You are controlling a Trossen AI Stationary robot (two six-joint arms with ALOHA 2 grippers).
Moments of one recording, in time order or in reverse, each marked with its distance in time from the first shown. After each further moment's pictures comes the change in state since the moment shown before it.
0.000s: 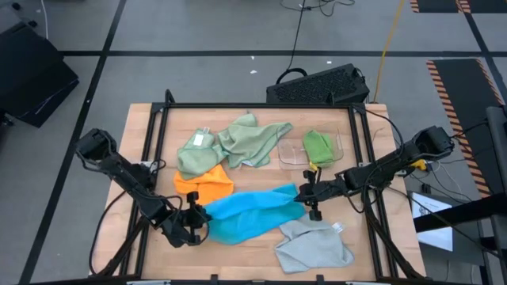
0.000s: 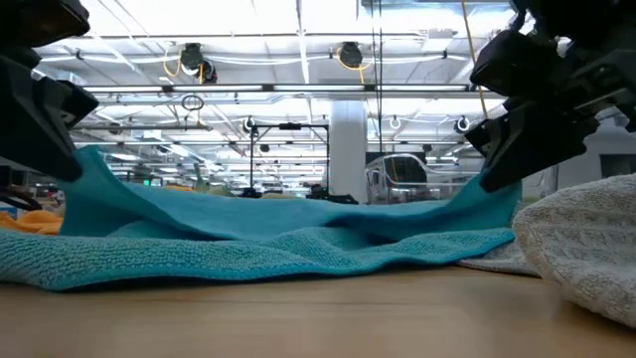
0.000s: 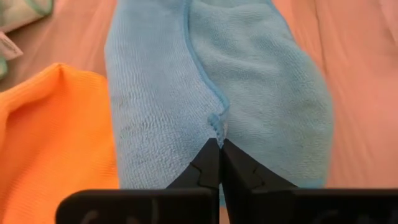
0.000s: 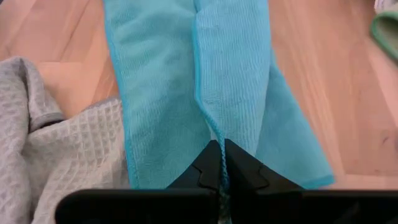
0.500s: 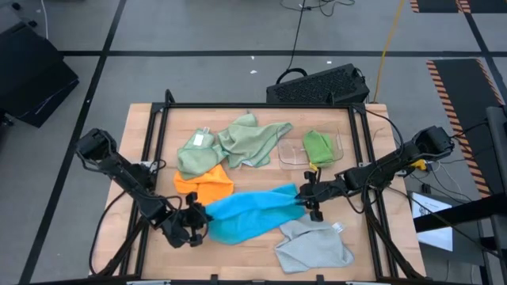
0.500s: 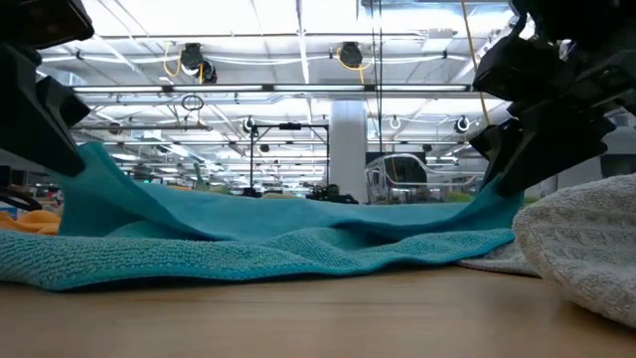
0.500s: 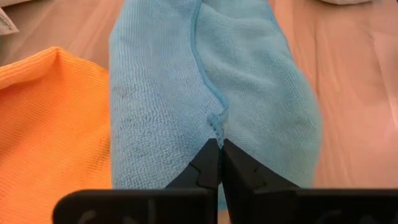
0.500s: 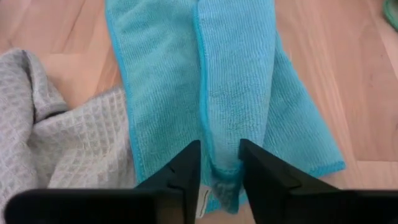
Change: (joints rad) left arm -0.004 0.001 0.000 0.024 -0.008 -0.126; right arm 0.003 0.000 0.000 -0.032 -0.015 0.027
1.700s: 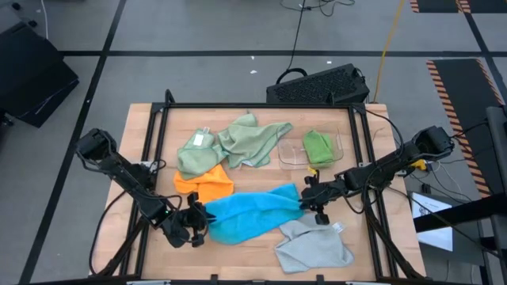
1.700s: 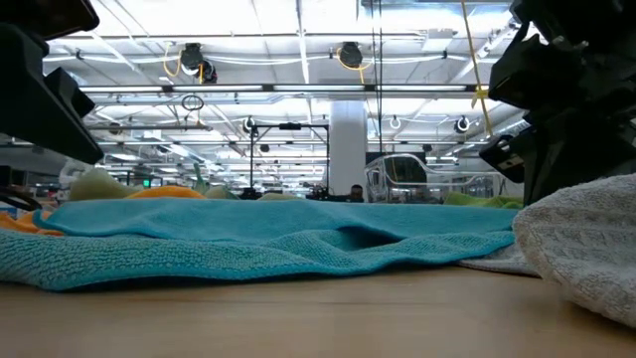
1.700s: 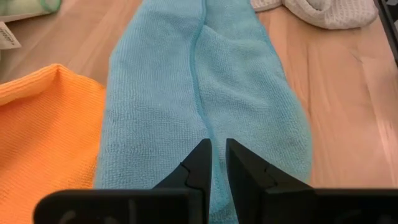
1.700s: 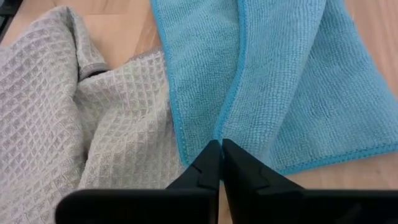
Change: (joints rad) left arm 0.007 0.000 0.000 0.058 -0.031 0.011; right arm 0.004 0.000 0.000 -0.060 -0.154 -0.012
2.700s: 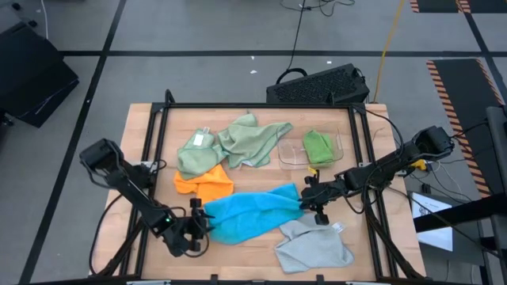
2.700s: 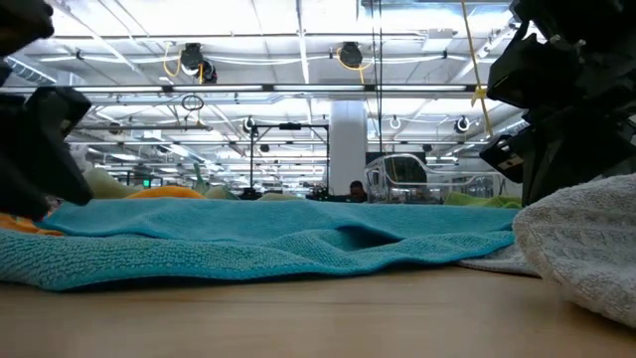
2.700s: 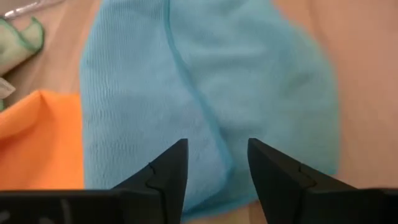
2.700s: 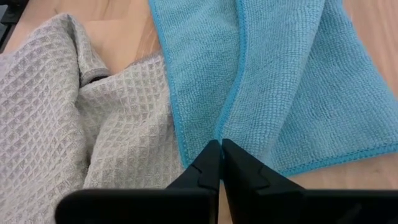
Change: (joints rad) left arm -0.072 0.155 0.000 0.041 -0.066 0.272; right arm 0.000 0.000 0.000 0.008 0.000 0.024
